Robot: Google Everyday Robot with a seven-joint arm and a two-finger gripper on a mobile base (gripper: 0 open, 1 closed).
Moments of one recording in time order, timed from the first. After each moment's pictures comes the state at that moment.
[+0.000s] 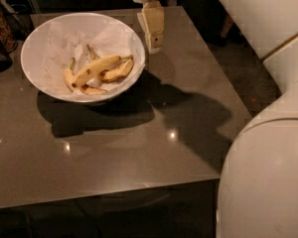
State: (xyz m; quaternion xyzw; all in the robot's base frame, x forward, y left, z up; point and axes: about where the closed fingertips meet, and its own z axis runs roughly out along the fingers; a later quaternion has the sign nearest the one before) arm 0.644 0.017 0.993 -0.83 0.52 -0.08 0.18
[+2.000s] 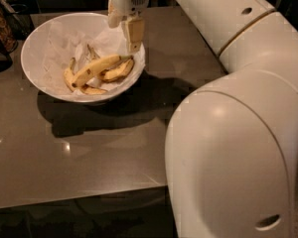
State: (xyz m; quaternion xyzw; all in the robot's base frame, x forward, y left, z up) arm 0.670 0.053 0.951 -0.86 0.49 -0.03 0.14
